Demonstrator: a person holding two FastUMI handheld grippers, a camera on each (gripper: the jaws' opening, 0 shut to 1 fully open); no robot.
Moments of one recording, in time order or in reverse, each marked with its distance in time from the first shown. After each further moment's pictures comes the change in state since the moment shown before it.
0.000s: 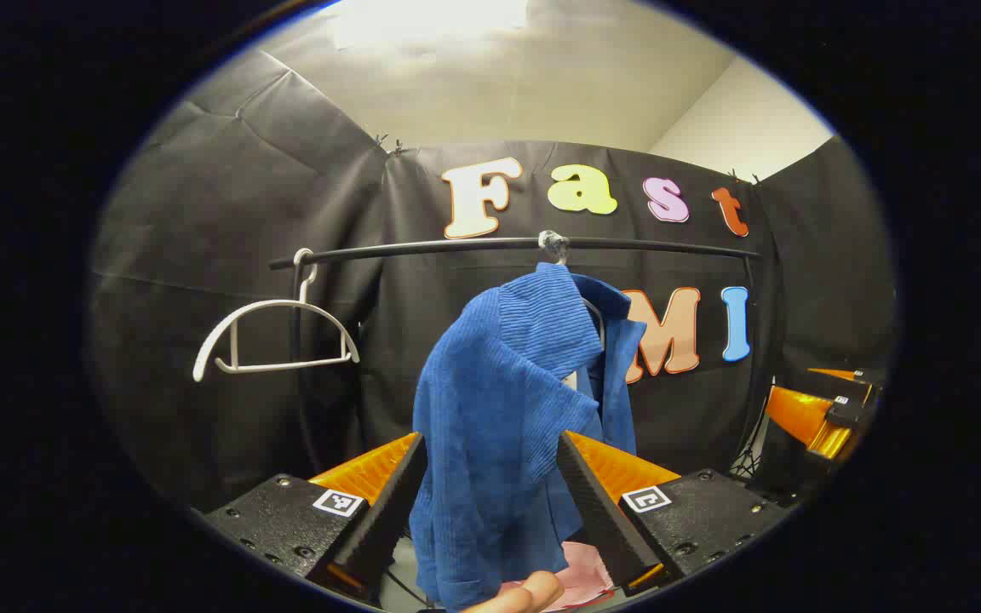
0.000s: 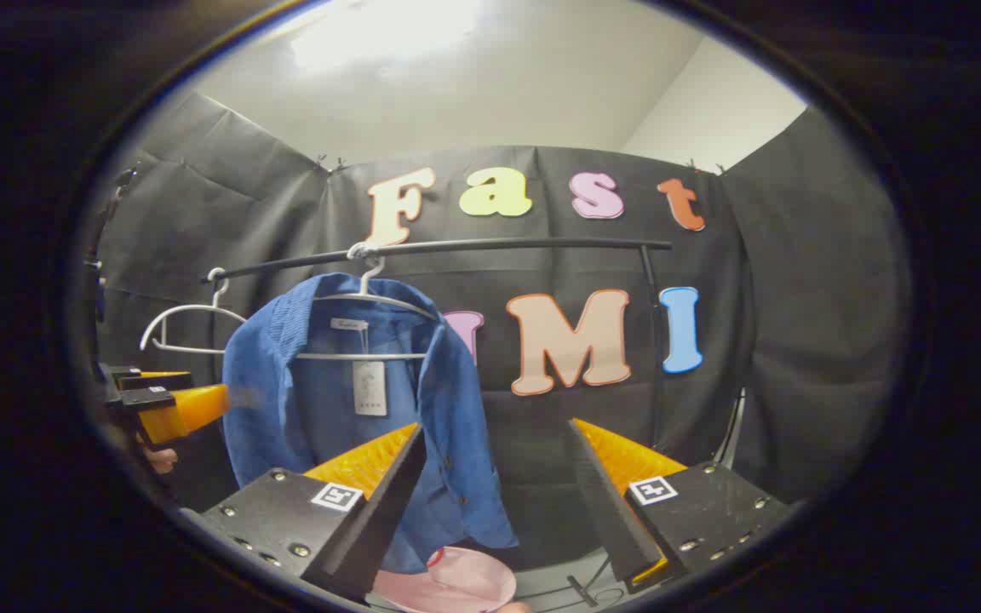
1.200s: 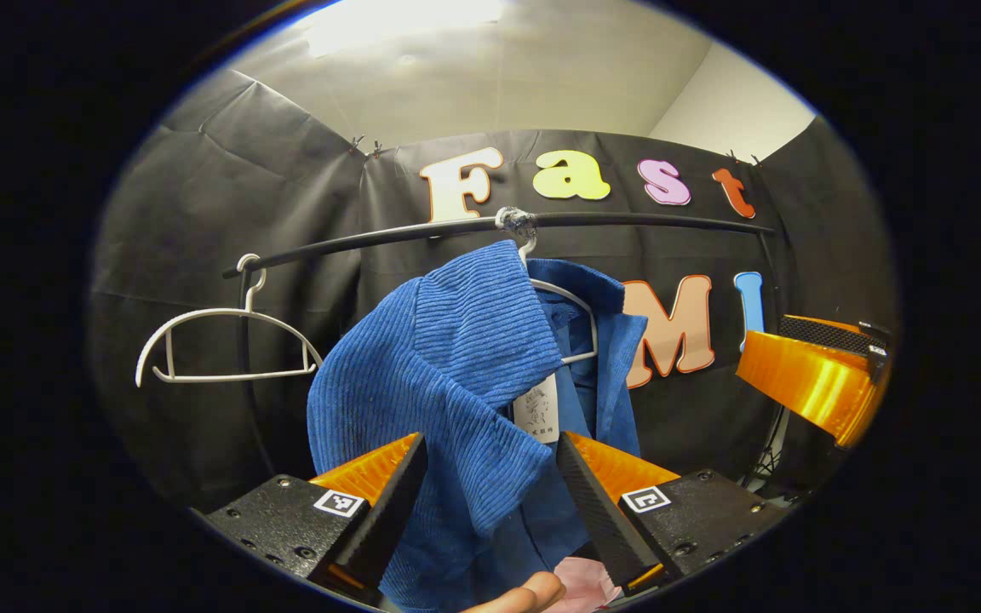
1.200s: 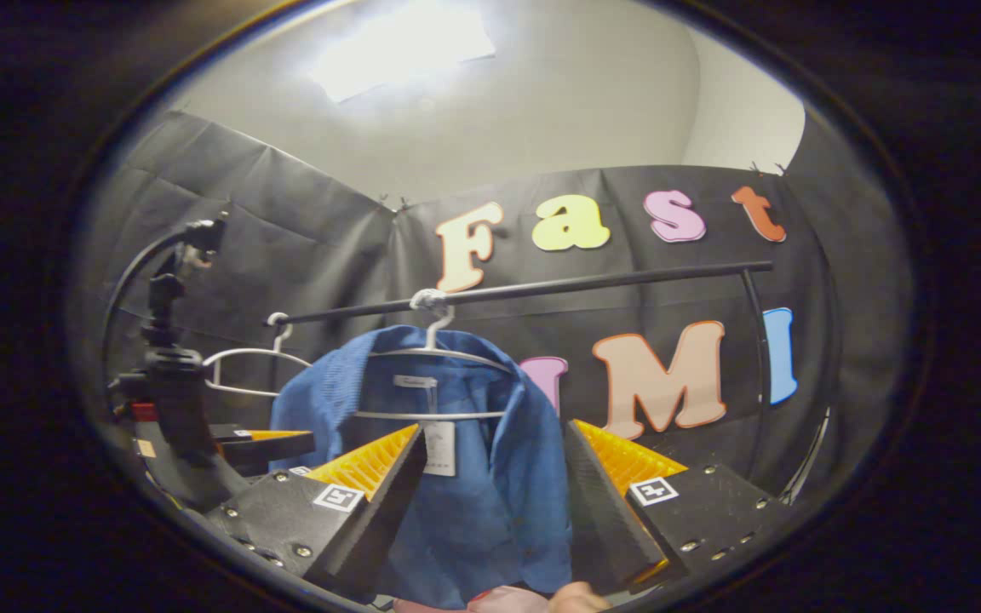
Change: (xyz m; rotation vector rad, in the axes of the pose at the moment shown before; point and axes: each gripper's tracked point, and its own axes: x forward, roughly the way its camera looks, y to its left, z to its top) left arm 0.083 -0.037 -0.010 0.063 -0.016 0.075; right arm 0.081 0.039 0.045 0.017 -0.146 0.219
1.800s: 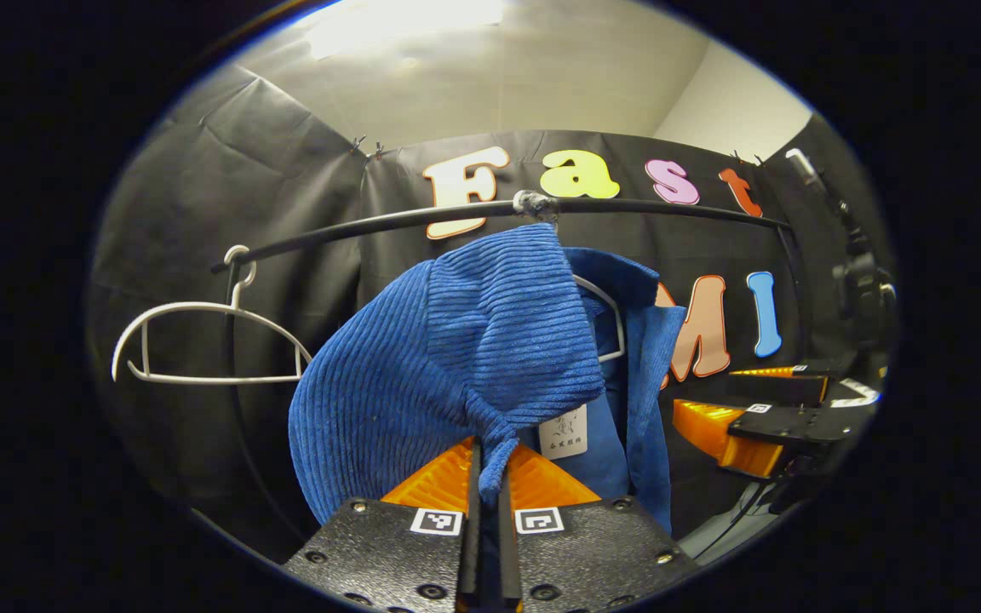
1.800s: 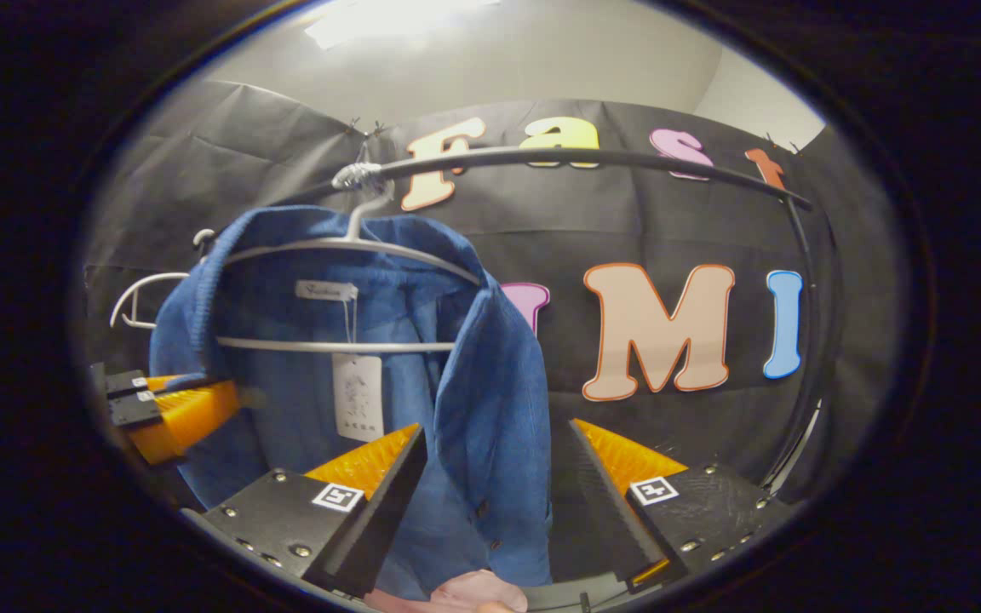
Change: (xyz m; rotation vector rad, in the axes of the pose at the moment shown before) left arm 0.035 0.017 -0.019 -0.025 -0.009 -0.040; right arm 0.107 -0.023 -0.103 -0.051 0.239 -0.080
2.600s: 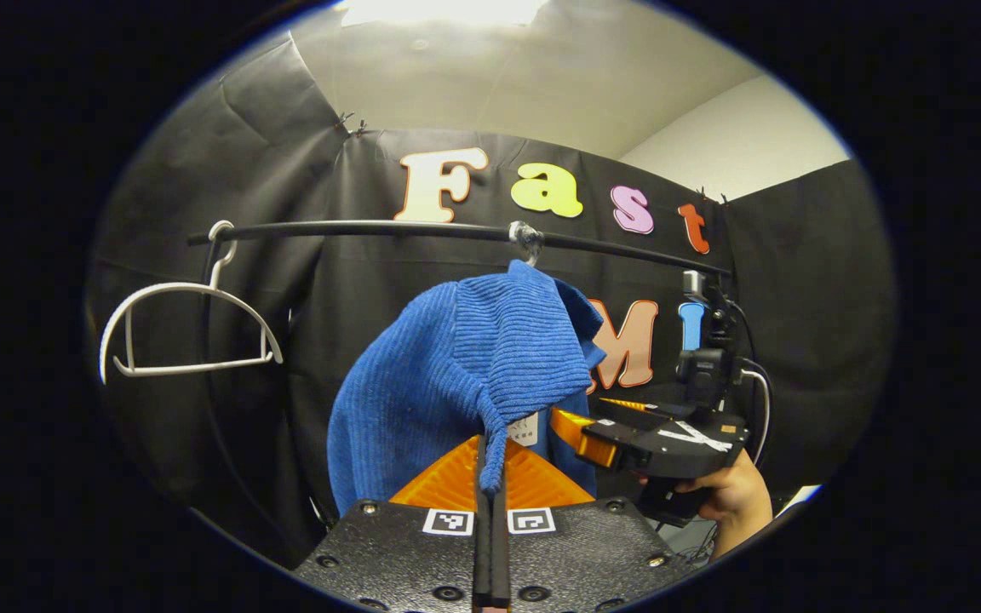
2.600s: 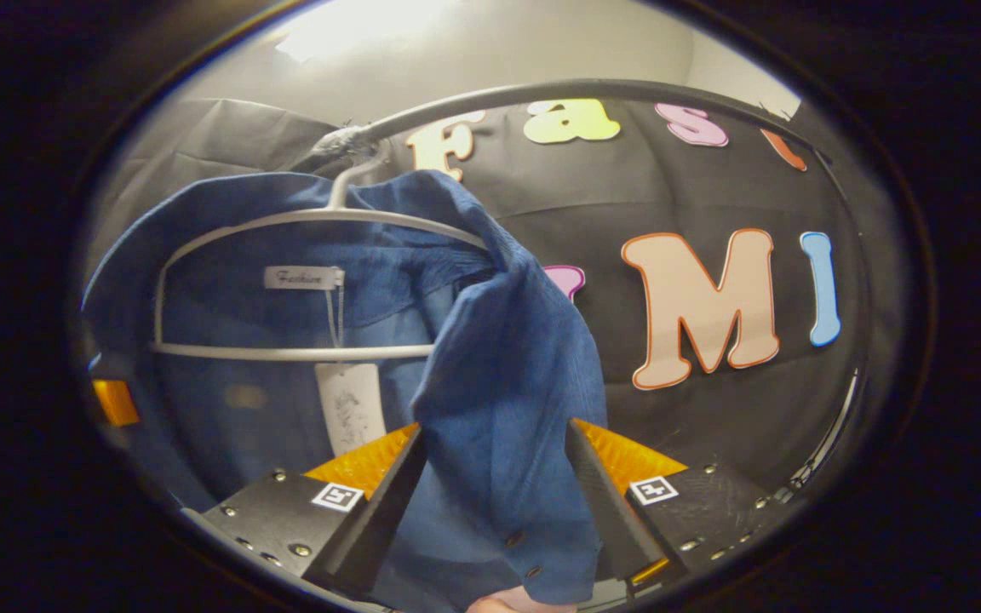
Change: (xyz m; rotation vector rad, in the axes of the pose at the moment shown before) left arm -0.054 0.012 0.033 -0.107 0.021 -0.242; right arm 0.031 0.046 -0.002 0.105 -0.050 0.115
